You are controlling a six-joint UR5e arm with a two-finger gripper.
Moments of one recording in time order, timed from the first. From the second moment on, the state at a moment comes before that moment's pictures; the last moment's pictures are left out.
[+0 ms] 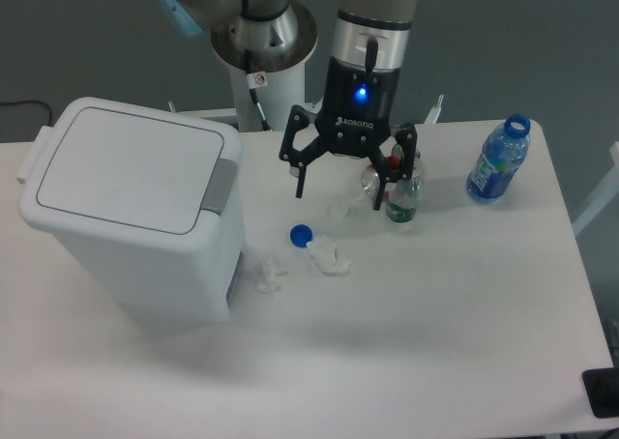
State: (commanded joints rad) arm 2.59 -1.61 -1.66 -1.01 1.03 0.39
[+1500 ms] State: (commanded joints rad) arm 2.54 -1.59 -1.74 -1.01 0.98 0.35
